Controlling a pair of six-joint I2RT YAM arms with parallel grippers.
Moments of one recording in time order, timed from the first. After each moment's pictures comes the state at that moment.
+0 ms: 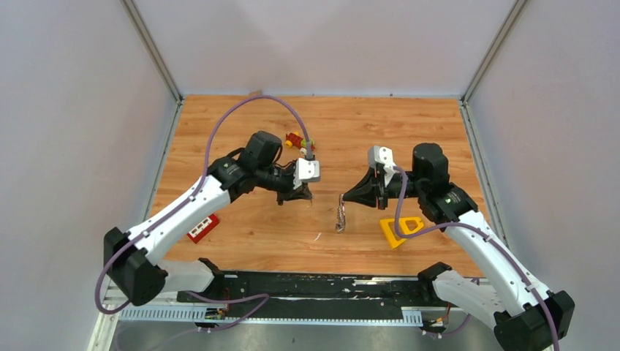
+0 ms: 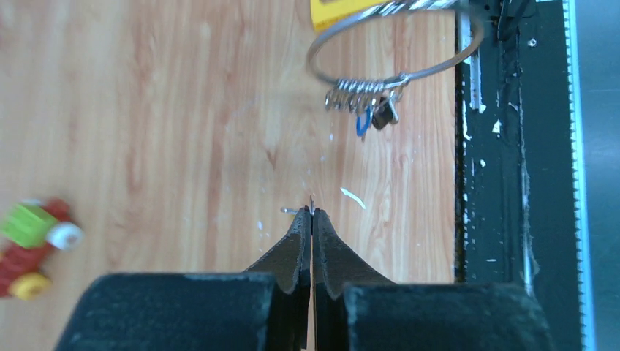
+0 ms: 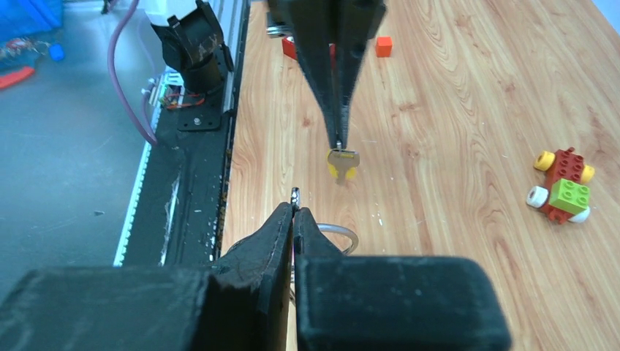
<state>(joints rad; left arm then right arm) -0.66 1.30 1.15 -0.67 0.70 0.58 0.46 0.93 0.87 -0.26 -1.04 -0.29</state>
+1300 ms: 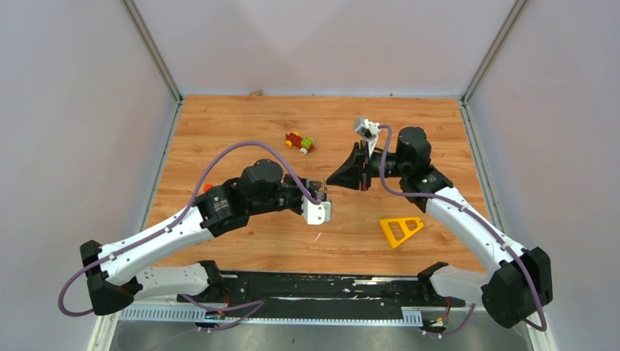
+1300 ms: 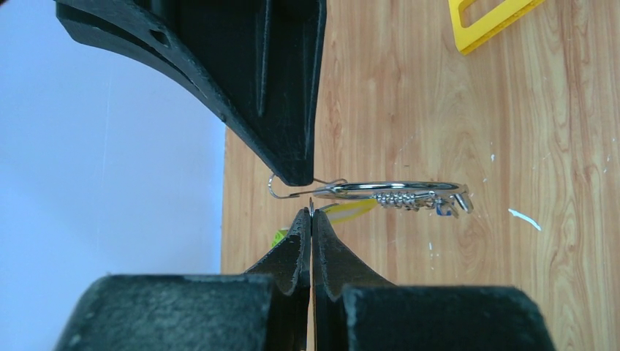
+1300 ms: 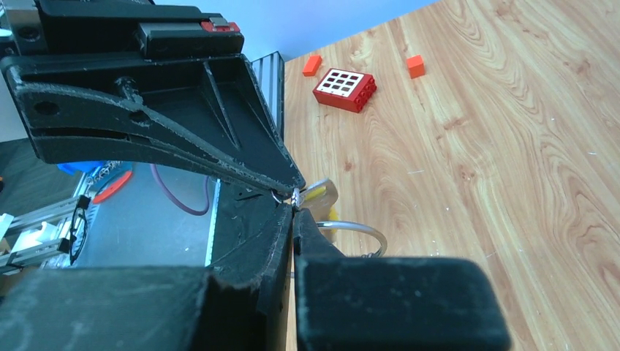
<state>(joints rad) -1.04 1.06 1.08 -0.41 0.11 0.89 0.48 1.17 0.93 0.12 -1.05 0.26</state>
